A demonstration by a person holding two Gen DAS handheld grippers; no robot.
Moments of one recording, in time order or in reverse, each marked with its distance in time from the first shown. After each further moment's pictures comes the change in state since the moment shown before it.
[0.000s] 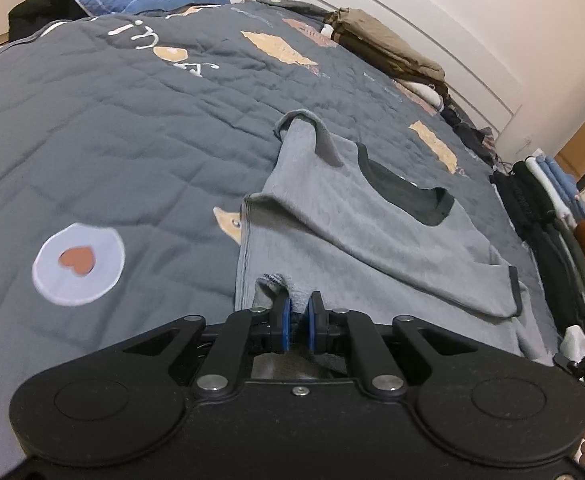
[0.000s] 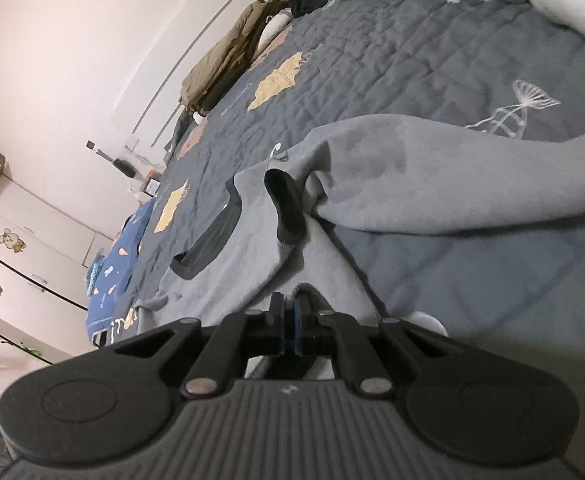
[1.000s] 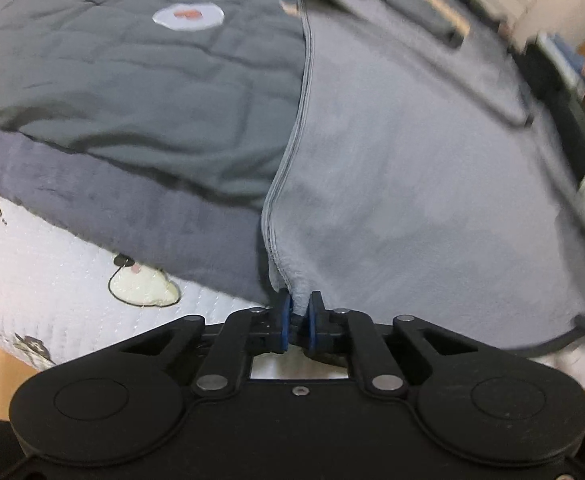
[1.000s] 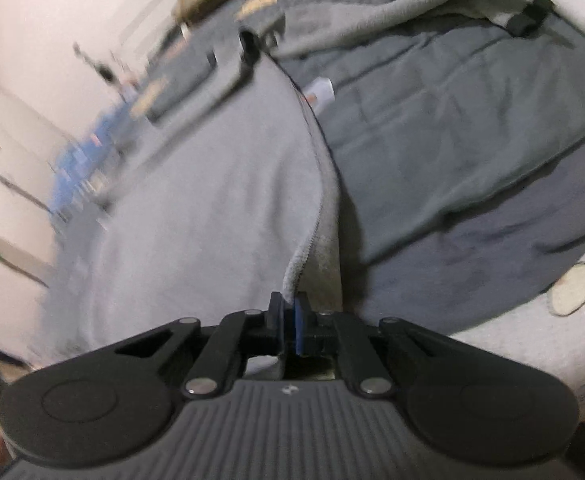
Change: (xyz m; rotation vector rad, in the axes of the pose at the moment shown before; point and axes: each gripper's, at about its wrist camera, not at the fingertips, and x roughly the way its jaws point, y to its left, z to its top) left arm -0.115 0.046 -0.147 0.006 0.280 0.031; right arm -0.150 -0.033 -0.155 -0.070 0.152 -0.068
